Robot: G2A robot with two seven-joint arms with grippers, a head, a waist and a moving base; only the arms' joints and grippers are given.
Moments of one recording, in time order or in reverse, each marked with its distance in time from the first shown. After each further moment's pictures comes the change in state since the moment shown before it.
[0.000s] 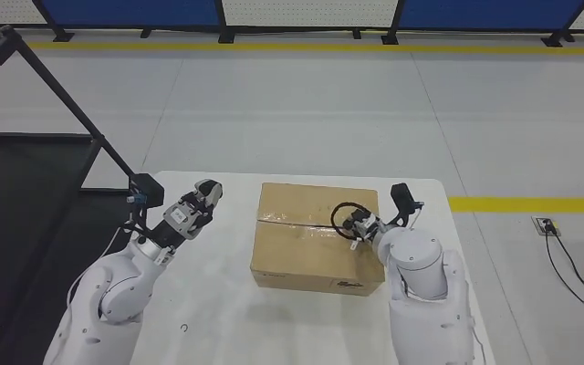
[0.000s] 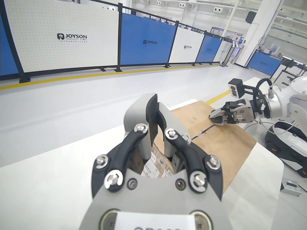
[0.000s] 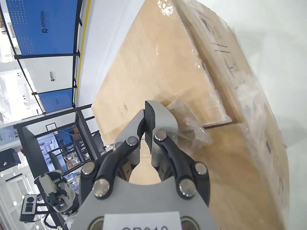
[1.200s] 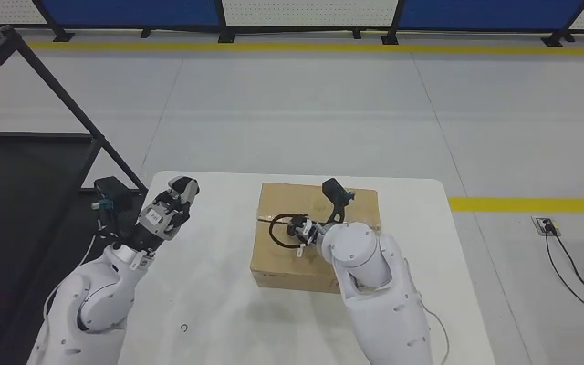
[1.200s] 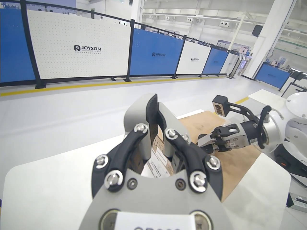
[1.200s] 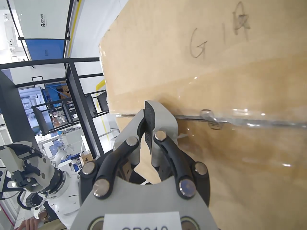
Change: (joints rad) left arm 0.066 0.017 -0.096 -0.040 -0.019 -0.003 0.058; right arm 0.111 0.004 -0.264 0.201 0.168 -0.052 -0.070
